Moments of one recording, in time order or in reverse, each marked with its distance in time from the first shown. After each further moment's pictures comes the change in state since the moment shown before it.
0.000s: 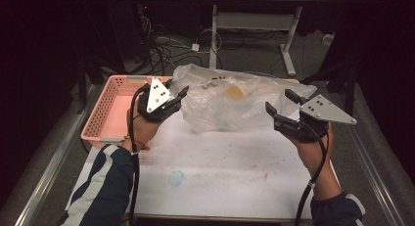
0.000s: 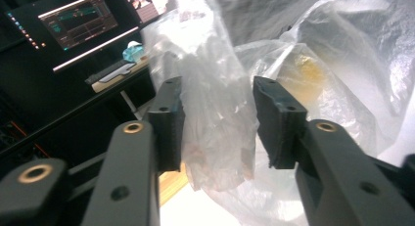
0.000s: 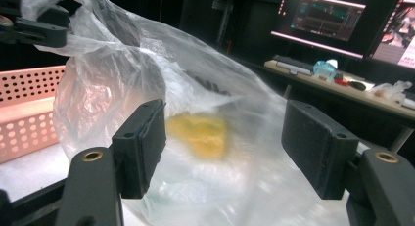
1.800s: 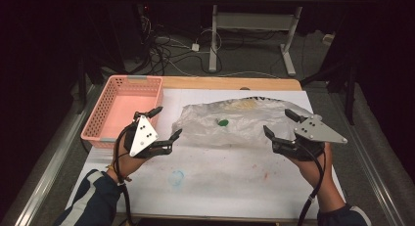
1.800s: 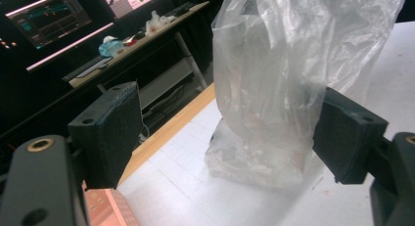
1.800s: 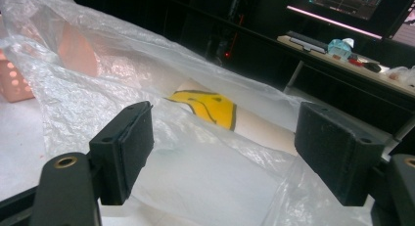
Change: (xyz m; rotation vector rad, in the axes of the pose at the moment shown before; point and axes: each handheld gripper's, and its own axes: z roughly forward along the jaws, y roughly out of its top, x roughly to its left) left arm -0.031 -0.055 -0.058 0.008 -0.081 0.051; right arm 0.012 -0.042 -0.014 0.093 0.040 -0.070
